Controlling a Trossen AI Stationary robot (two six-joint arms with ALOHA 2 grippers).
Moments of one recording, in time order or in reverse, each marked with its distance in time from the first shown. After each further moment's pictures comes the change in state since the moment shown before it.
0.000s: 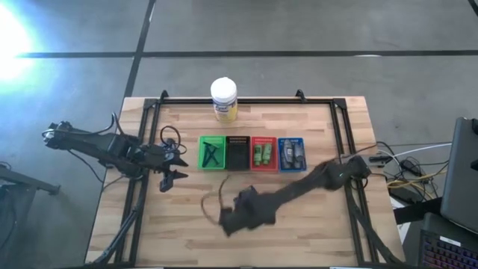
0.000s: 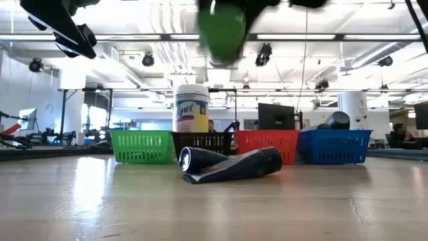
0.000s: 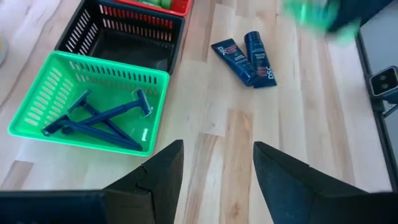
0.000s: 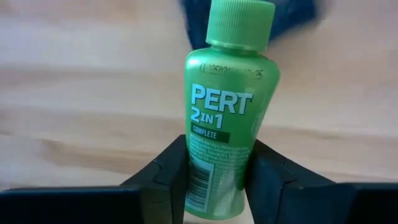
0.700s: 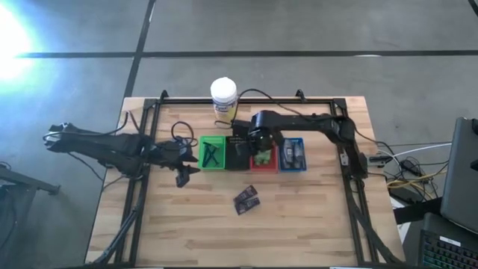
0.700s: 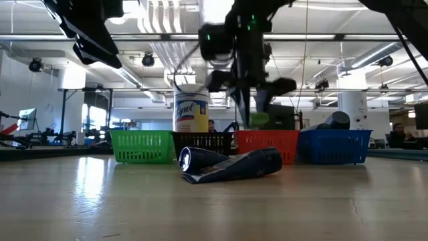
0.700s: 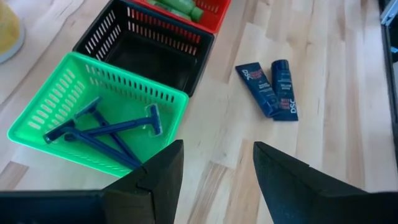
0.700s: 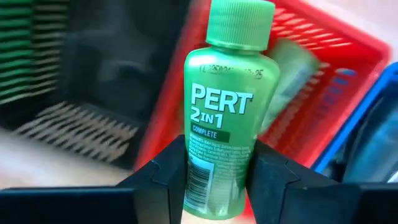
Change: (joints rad) left arm 0.099 0.163 0.026 0.128 -0.009 -0.084; right arm -0.590 -0.274 -0.542 0.098 -0.133 -0.944
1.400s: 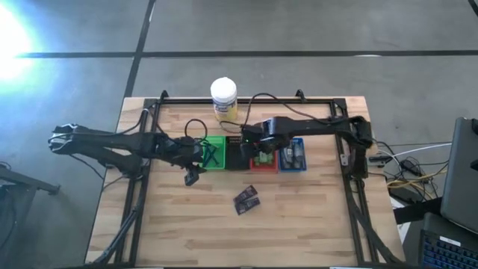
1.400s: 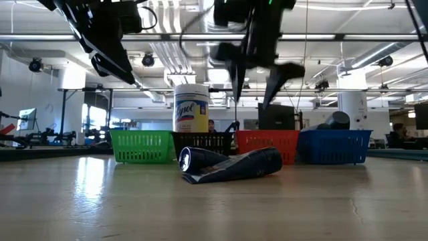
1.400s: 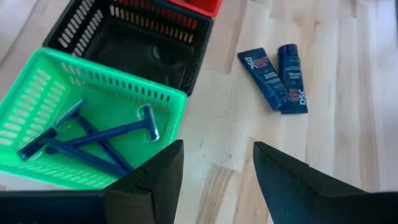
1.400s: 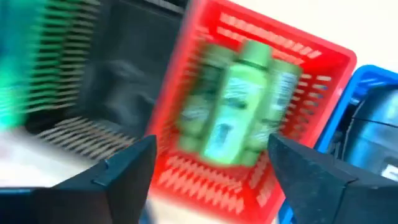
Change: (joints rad) left arm 0.110 0.149 0.012 0.070 0.134 0.106; right arm 0.068 -0.196 -0.200 0.184 0.160 0.082
